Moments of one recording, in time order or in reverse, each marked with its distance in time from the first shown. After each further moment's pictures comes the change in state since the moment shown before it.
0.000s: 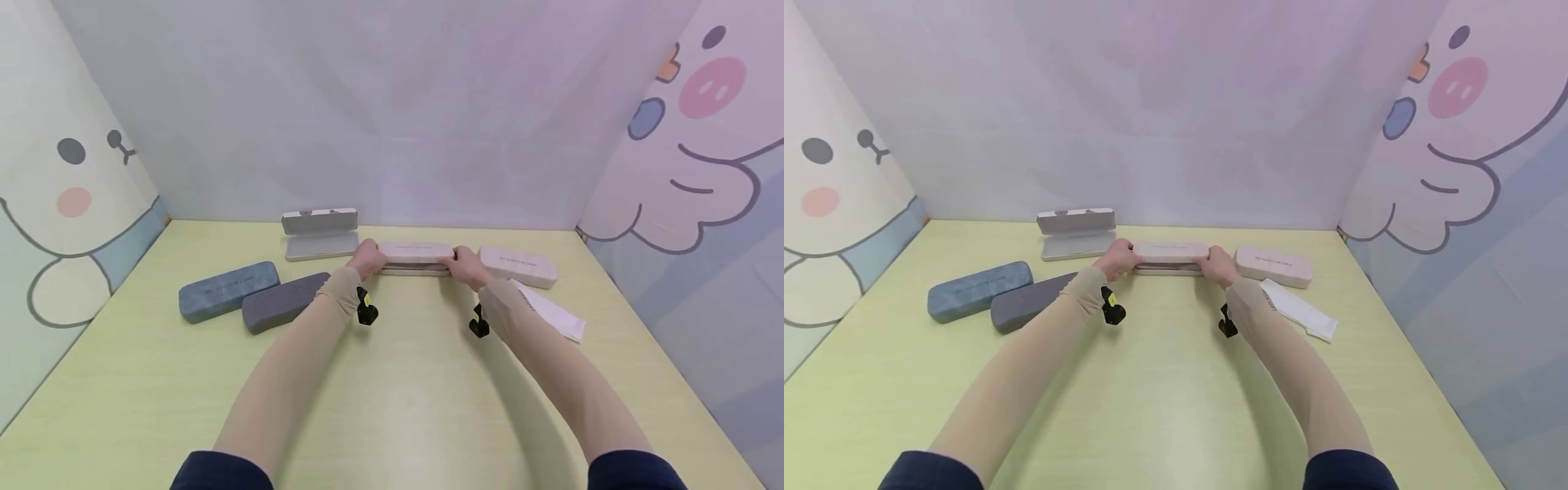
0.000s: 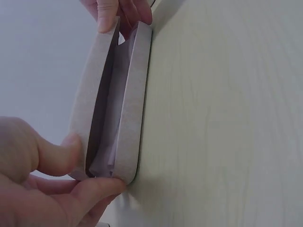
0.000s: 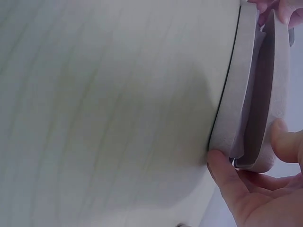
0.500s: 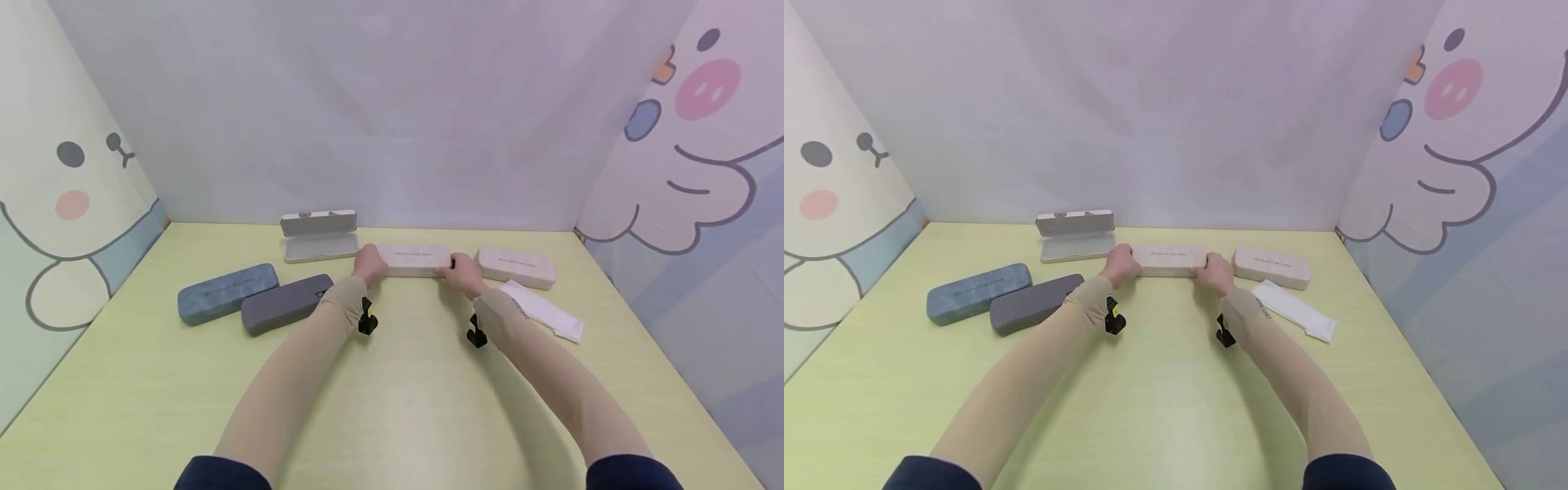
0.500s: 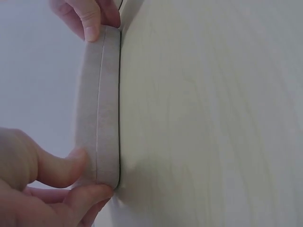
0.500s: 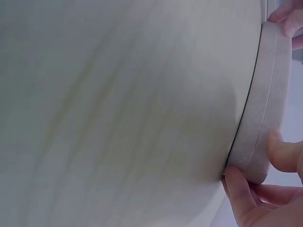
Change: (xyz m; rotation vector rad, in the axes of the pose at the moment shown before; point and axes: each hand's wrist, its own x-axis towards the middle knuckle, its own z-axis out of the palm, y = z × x) left_hand -0.002 -0.004 0.015 0.218 0.150 0.083; right_hand -0.005 0.004 0.015 -0.119 0.135 0.013
